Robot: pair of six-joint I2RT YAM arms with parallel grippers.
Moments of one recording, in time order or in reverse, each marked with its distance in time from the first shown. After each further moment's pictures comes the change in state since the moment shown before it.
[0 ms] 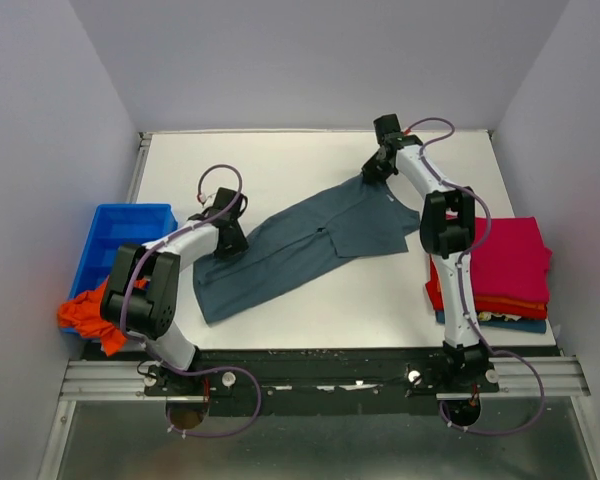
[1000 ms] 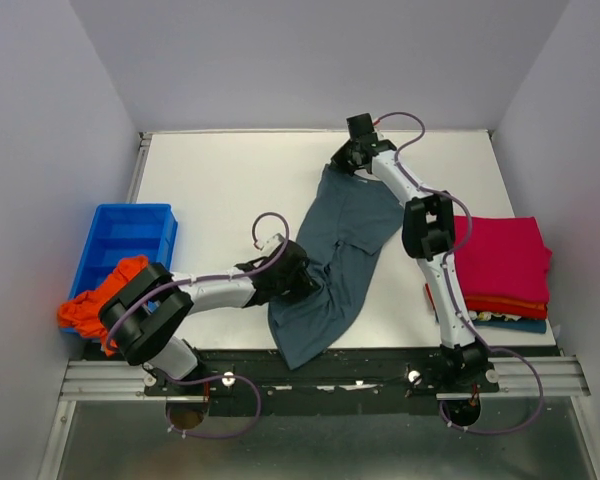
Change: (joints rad) left arm -0.575 -0.110 -0.253 0.346 0.121 -0.612; right arm 0.128 0.101 0.132 0.227 -0.077 0.045
